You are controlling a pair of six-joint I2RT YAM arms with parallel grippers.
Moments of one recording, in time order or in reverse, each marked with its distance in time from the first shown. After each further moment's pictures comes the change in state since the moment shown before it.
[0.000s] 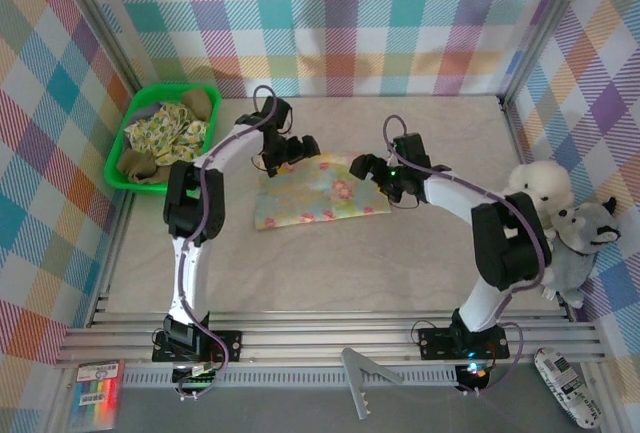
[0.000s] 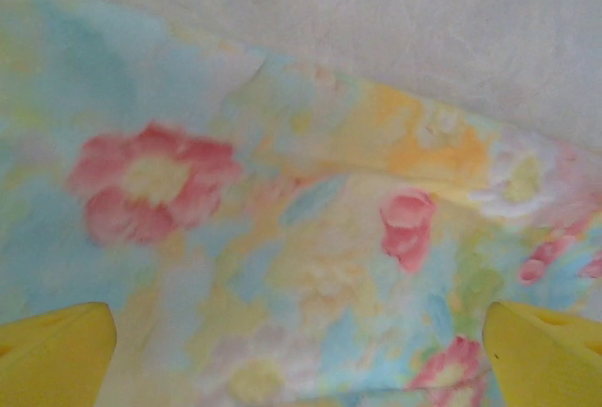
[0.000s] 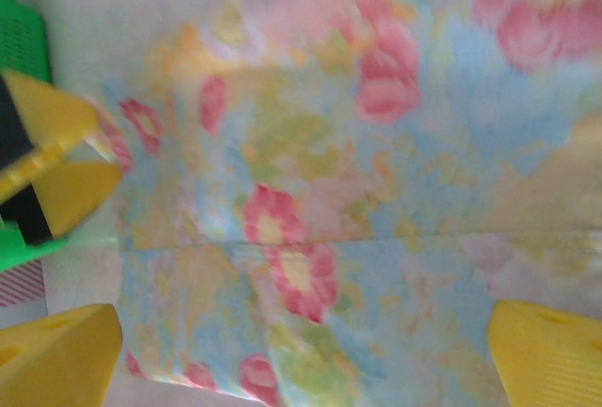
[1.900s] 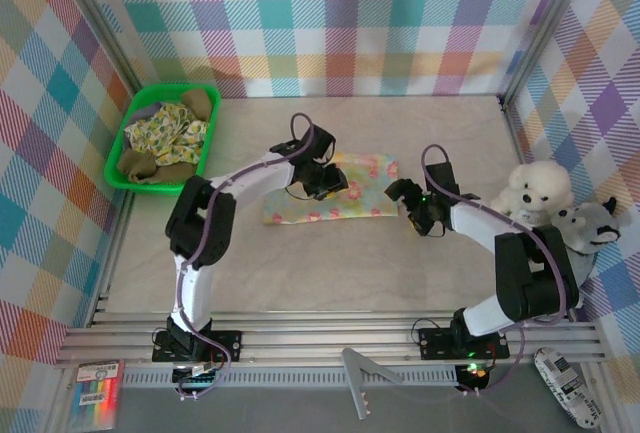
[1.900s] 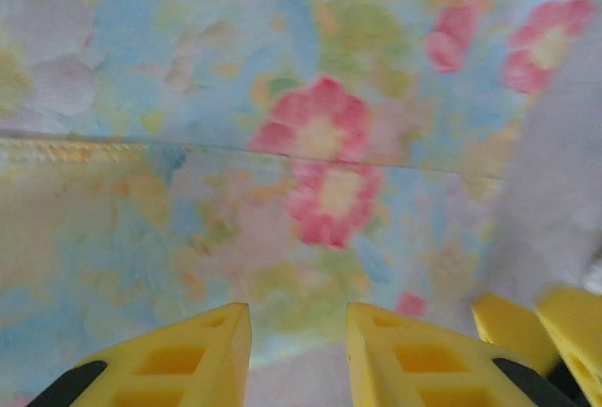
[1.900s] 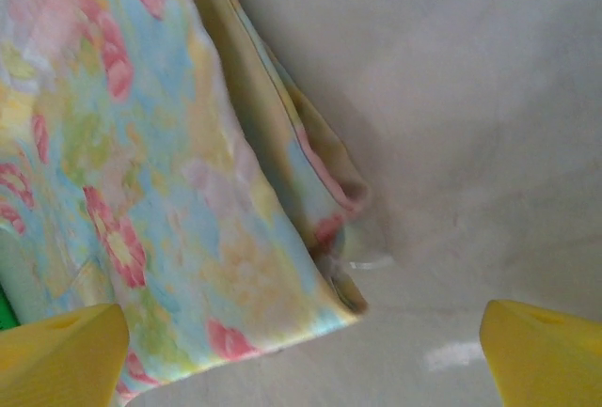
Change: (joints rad) left arm -0.272 -0.079 -0.198 0.165 0.025 -0.212; right arm -0.120 -0.212 -0.325 -0.051 0.062 0.237
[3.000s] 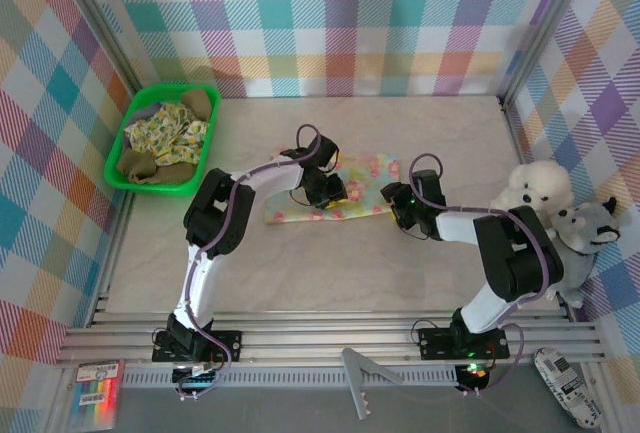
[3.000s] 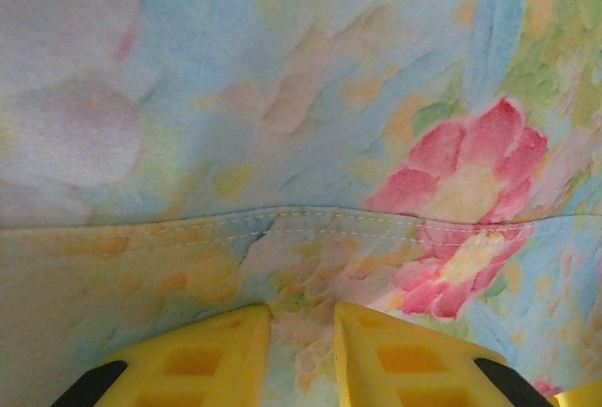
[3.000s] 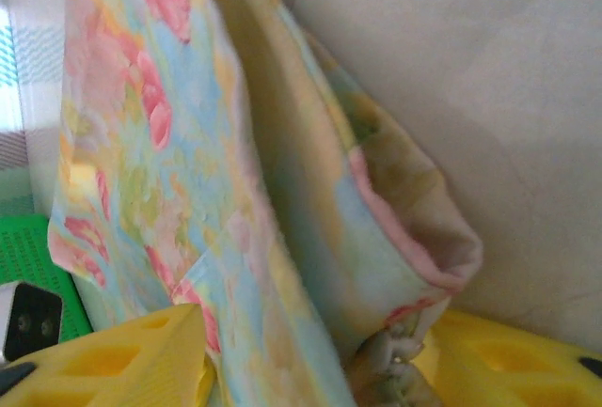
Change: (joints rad) left arm 0.001 0.127 0.031 0.008 0.029 0.000; right arm 0.071 0.151 -0.100 0.465 0.082 0.240
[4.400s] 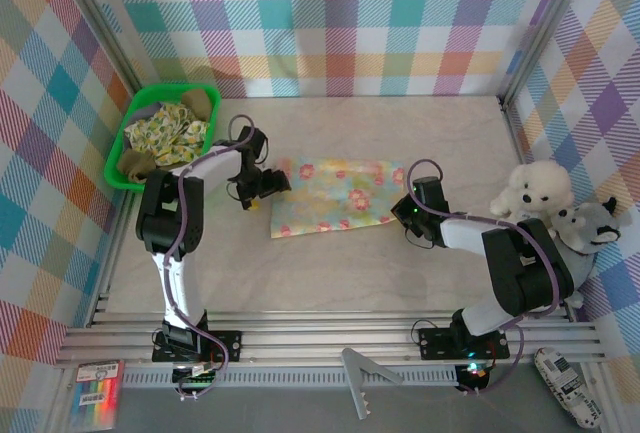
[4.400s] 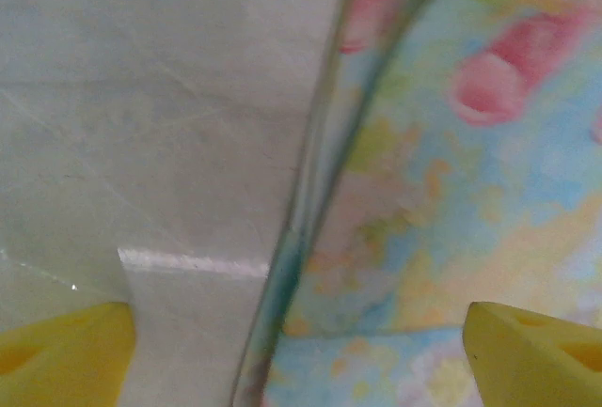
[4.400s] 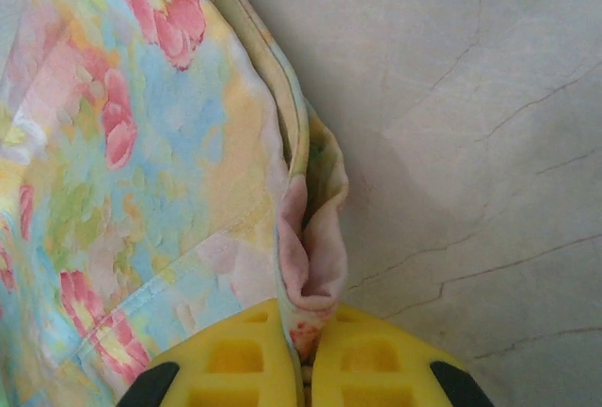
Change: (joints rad) left arm 0.346 -0.186 -0.201 -0.196 -0.107 0.285; right arm 0.003 -0.101 -0.047 -0.144 0.116 -0.230
